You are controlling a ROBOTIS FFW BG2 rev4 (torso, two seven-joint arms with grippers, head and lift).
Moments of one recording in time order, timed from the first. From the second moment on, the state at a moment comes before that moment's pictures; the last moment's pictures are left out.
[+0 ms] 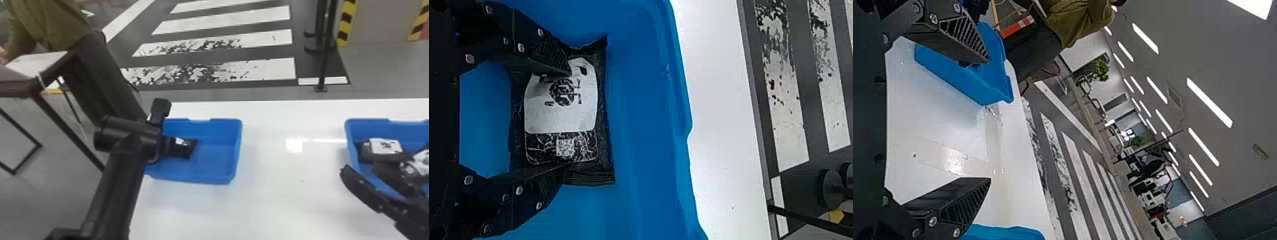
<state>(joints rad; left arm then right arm) -0.38 0.27 0.04 -1.35 -0.30 1.11 -0.53 0.45 -0.12 -0.06 -2.09 -0.54 0.43 0.50</state>
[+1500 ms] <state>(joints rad) 0.07 0.23 -0.06 -2.20 0.25 1.03 -0.61 0.31 -0.14 0.06 -2.06 -0.63 0.46 0.52</state>
